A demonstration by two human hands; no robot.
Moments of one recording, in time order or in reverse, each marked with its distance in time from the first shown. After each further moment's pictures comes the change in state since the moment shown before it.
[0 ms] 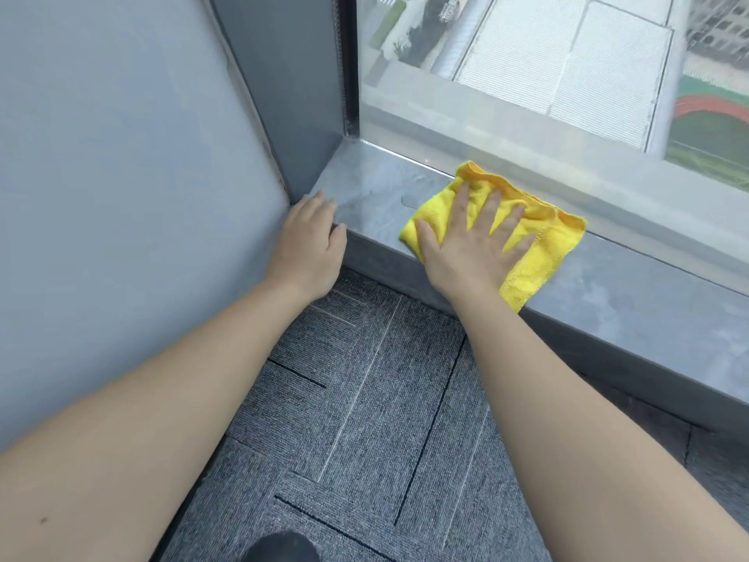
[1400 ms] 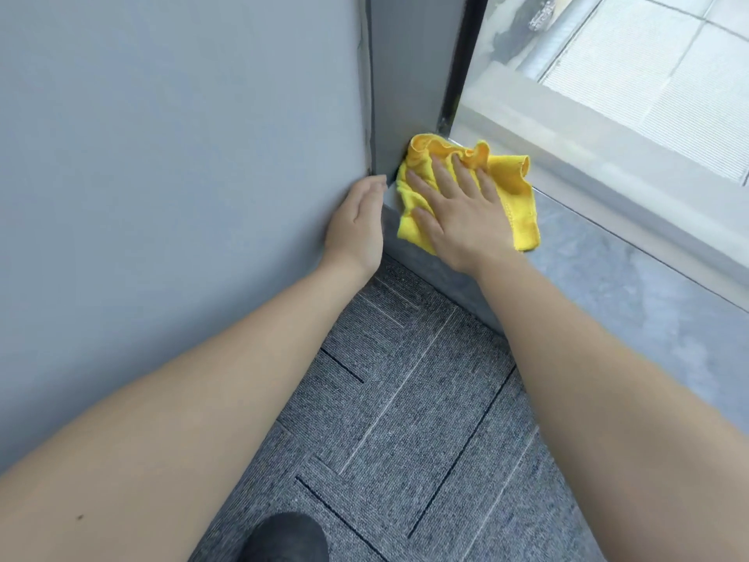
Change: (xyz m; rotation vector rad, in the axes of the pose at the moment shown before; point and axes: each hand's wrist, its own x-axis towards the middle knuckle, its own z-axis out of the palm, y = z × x) left_hand -0.005 0.006 -0.018 -0.868 0.287 -0.378; right_hand 0.029 -0.066 0.003 -0.195 -0.047 -0.765
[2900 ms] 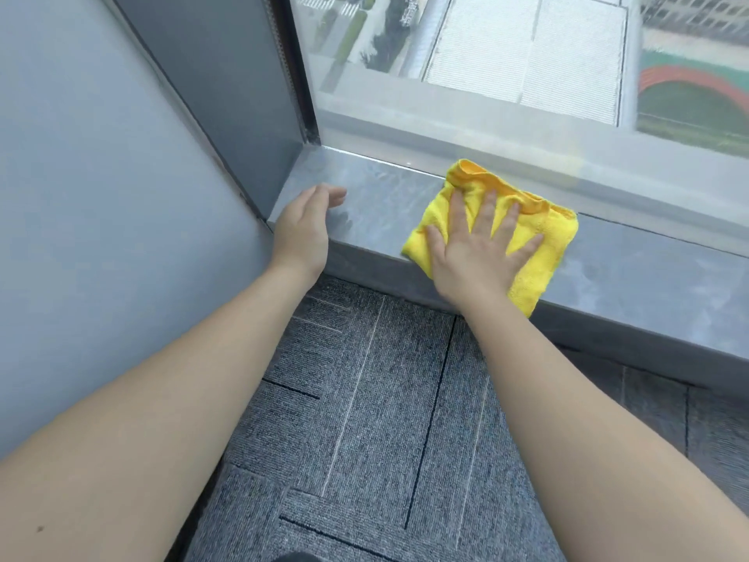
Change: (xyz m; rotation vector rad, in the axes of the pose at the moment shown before) left_hand -0.001 0.005 0.044 0.077 -0.268 0.154; right_hand -0.097 0.042 0.013 0.188 0.046 0.830
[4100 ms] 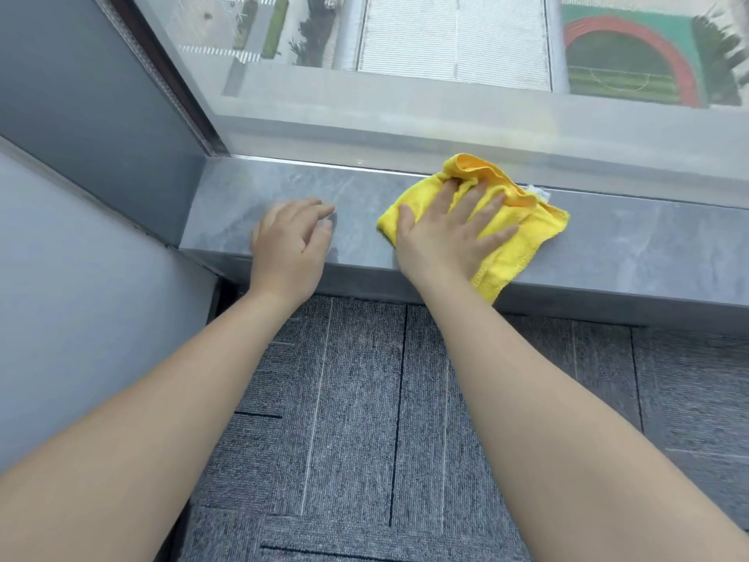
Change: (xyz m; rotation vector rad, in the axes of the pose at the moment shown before) left_hand -0.003 -0.009 0.046 0.616 -0.202 0.288; right_hand 0.016 0.023 -0.005 0.079 0.051 0.300
